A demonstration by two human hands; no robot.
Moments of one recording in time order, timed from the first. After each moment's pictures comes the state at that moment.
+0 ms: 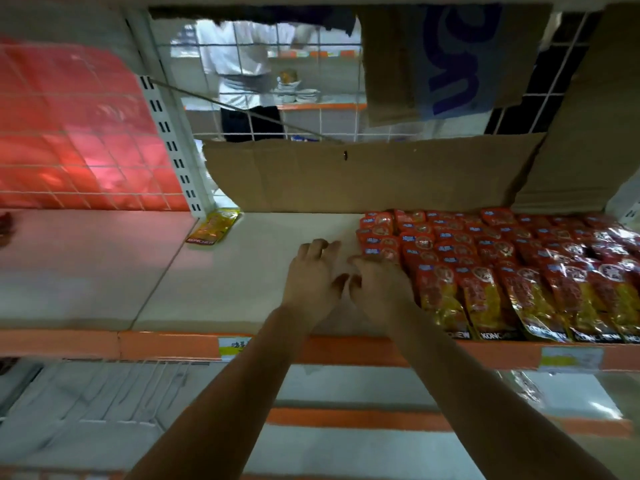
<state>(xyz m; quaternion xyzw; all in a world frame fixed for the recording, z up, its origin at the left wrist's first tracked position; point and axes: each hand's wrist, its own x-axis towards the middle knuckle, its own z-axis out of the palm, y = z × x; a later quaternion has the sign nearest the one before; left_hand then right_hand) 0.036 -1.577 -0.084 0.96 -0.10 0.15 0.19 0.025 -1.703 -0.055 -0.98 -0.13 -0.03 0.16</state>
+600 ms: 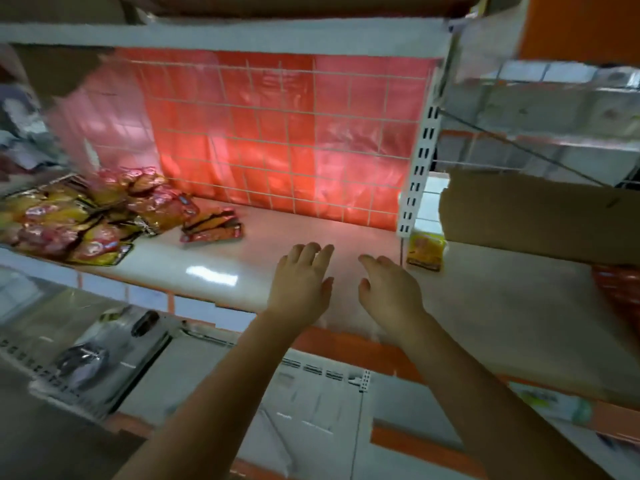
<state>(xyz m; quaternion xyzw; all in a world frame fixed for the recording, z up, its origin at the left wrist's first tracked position) -0.043 -1.186 -0.058 0.97 -0.04 0.24 0.08 -0.001 -1.334 -0.042 -0.96 -0.23 -0.07 0.12</state>
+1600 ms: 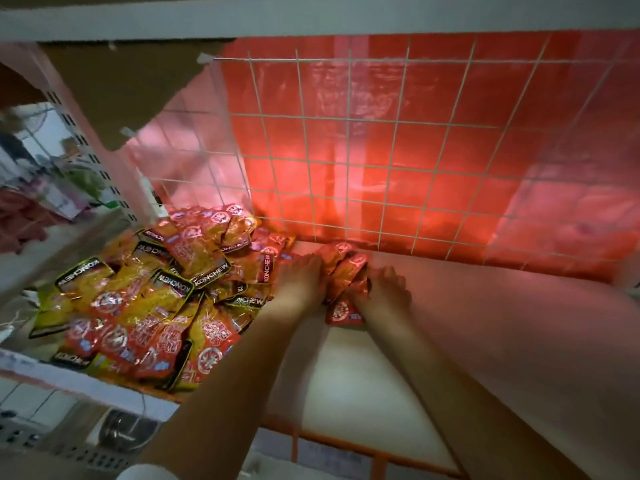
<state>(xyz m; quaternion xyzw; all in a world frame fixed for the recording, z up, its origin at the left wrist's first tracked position) 0.101 -0.827 -0.090 1.00 0.06 0.00 0.08 0.108 -0.973 -0.095 -0.97 -0.08 0.05 0.23</state>
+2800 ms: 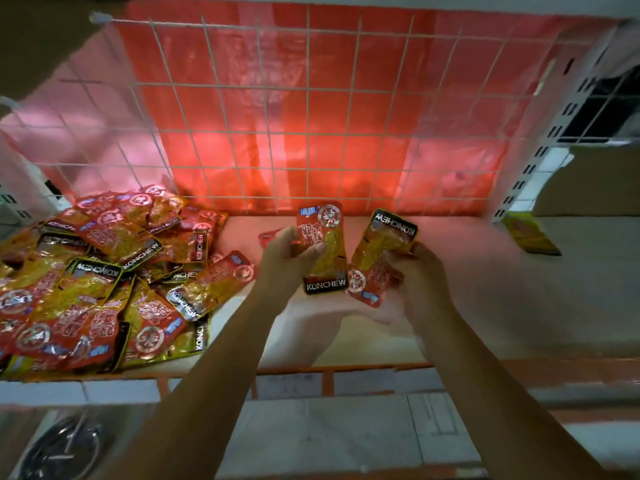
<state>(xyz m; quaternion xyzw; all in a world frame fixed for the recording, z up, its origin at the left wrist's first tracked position) 0.034 -0.898 -0.068 0.69 -0.03 0.04 0.72 0.023 -1.078 -0.057 -0.61 0.13 -0.03 0.78</state>
